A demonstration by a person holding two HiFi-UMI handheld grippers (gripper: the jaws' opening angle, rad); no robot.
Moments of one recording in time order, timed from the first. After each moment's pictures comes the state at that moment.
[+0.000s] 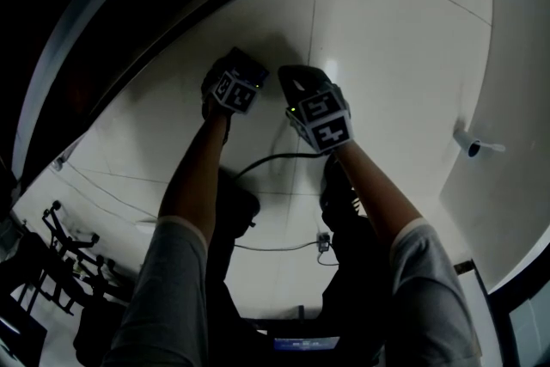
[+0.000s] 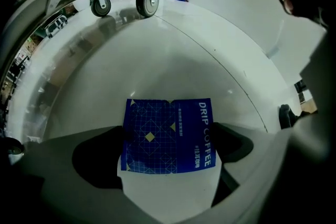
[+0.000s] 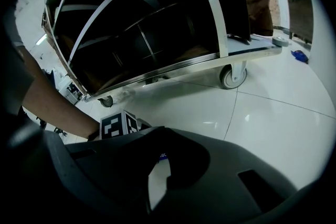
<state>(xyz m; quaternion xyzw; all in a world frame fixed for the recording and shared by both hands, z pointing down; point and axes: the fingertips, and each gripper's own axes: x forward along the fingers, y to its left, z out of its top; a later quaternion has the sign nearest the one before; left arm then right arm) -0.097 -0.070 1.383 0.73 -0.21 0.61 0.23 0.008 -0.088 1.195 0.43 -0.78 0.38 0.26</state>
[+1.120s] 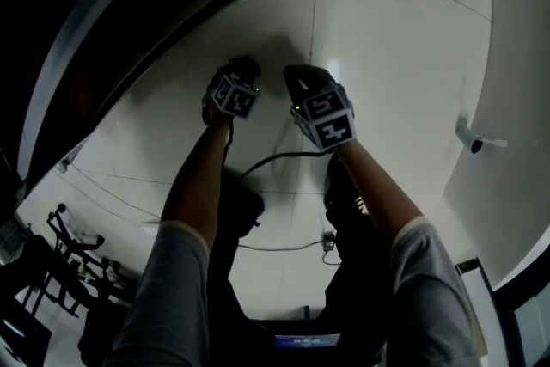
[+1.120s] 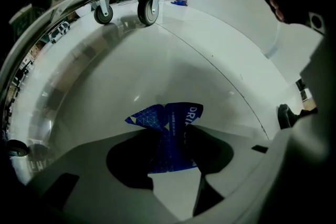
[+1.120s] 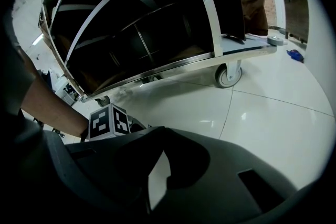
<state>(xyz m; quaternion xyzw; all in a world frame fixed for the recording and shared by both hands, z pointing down) -0.100 -0.072 1.358 0.73 -0.22 0.61 0.22 0.015 -0.085 1.196 0.45 -0.77 0.38 0.26</state>
